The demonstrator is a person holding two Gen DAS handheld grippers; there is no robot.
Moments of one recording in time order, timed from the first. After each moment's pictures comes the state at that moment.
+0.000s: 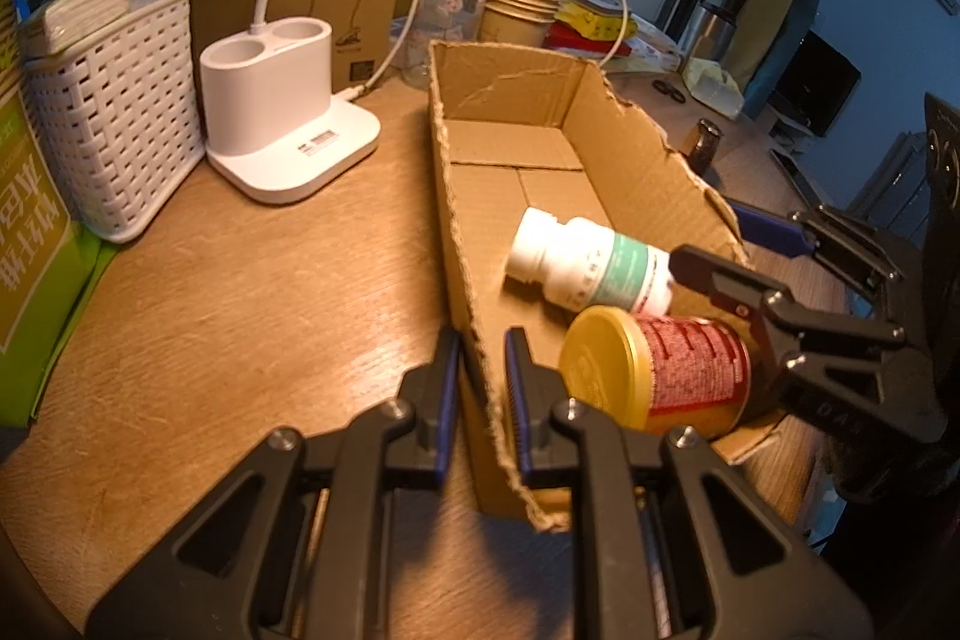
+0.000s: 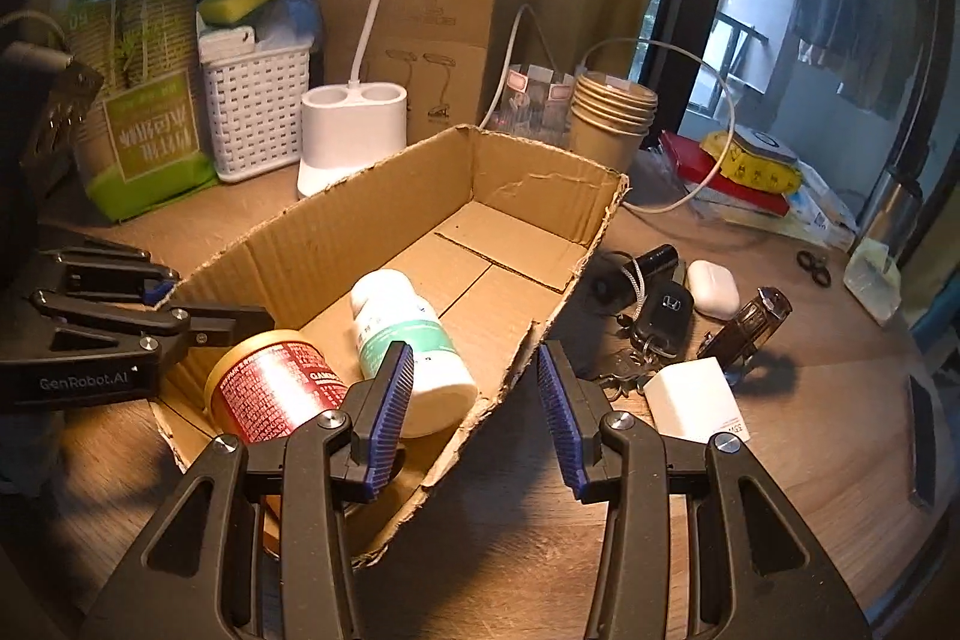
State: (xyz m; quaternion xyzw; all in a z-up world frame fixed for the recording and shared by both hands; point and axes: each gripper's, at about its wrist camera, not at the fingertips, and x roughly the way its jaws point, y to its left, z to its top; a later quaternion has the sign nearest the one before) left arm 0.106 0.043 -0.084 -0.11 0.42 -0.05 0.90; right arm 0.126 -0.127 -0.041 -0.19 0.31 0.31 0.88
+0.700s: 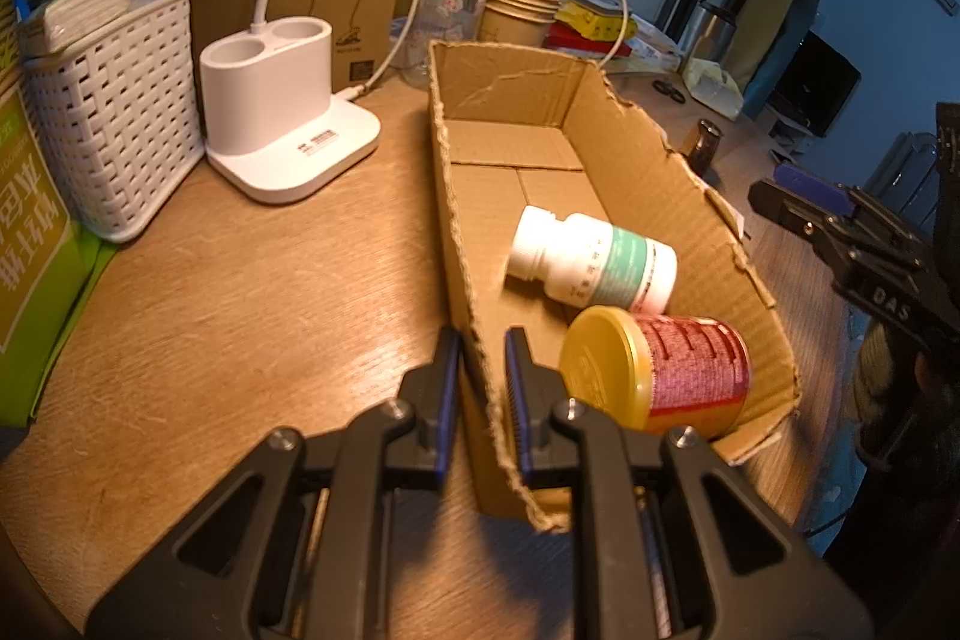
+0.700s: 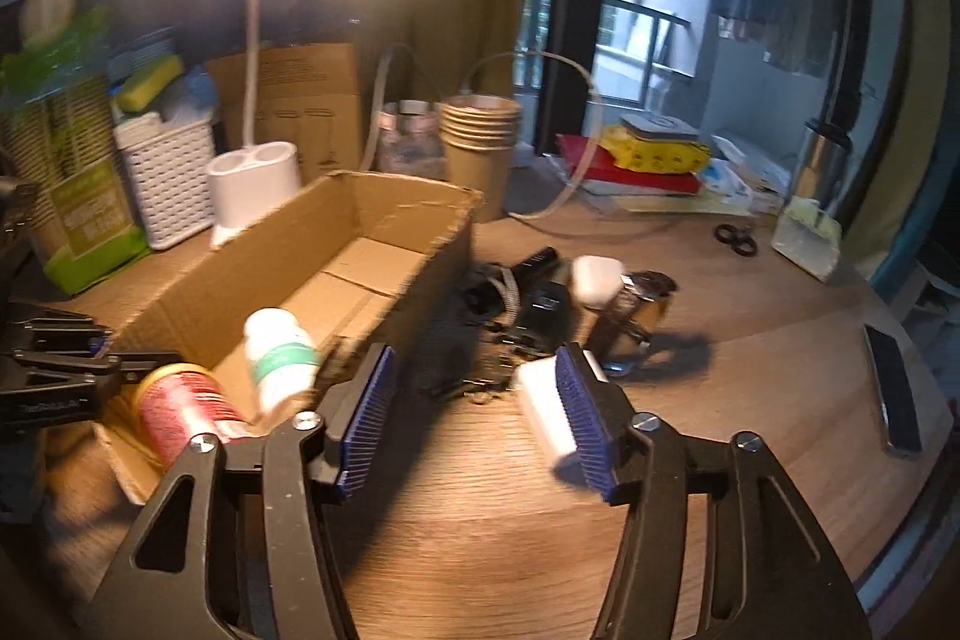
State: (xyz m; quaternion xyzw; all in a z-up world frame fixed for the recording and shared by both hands) left arm 0.106 0.043 -0.084 -0.11 0.42 -0.05 0.90; right arm 0.151 -0.191 -0.023 -0.13 0.29 0.24 0.92
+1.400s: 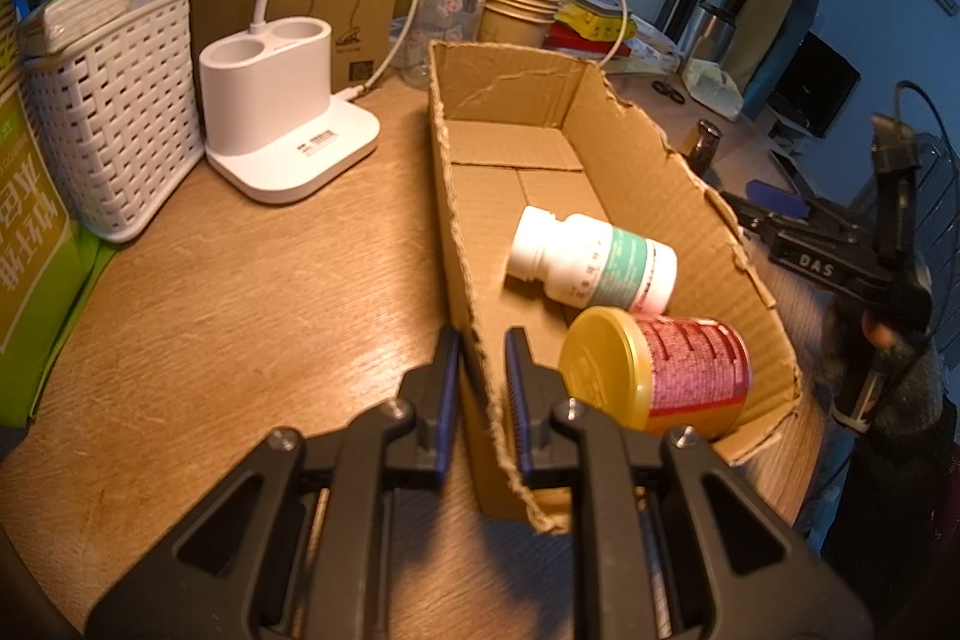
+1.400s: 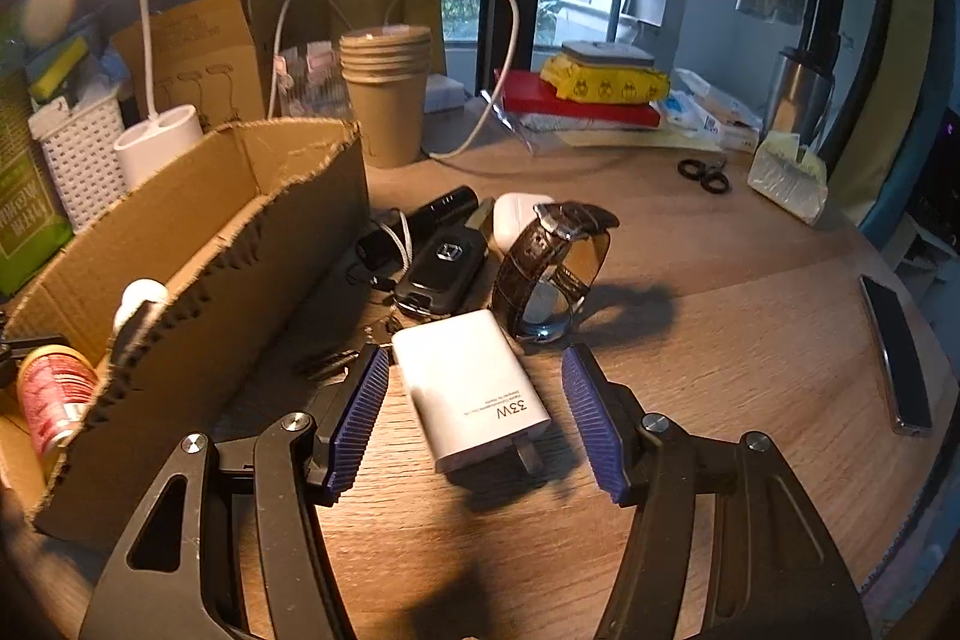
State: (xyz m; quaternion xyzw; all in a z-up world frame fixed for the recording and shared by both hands) left arm 0.106 0.043 -0.084 -0.11 0.42 -0.05 0.90; right arm 0.204 -0.217 -0.062 -0.12 0.35 0.21 0.91
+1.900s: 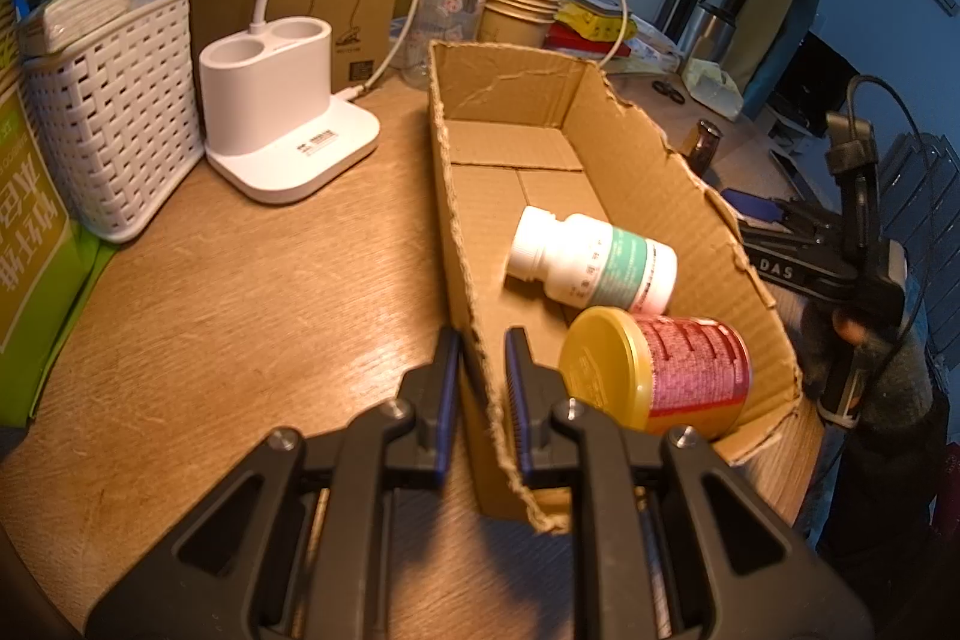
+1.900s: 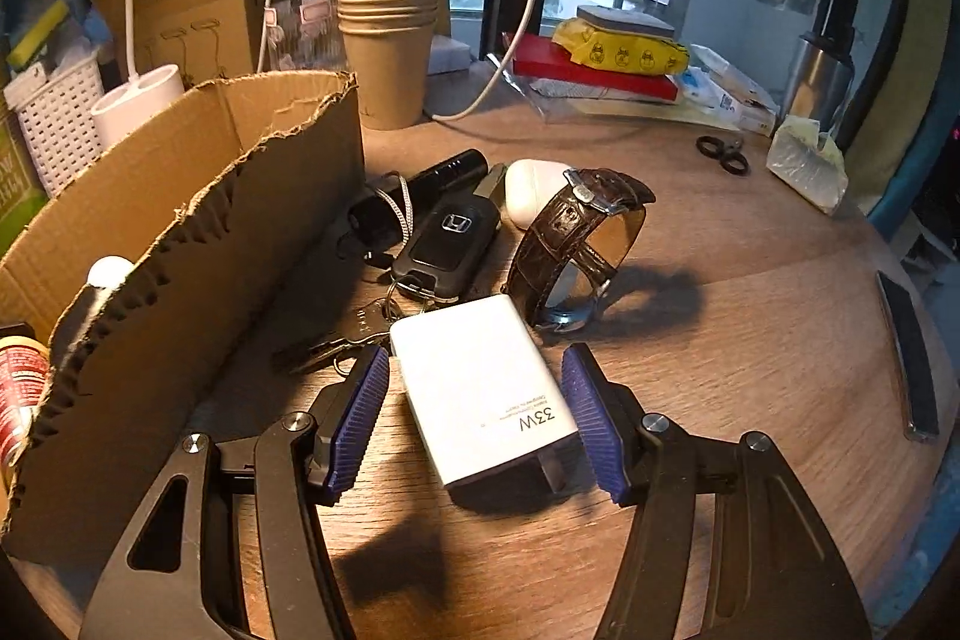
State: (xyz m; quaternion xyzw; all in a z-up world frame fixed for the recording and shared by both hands) left arm 0.106 0.043 -0.084 -0.11 0.42 -0.05 0.90; right arm 0.218 -0.201 -0.079 -0.14 0.38 0.20 0.89
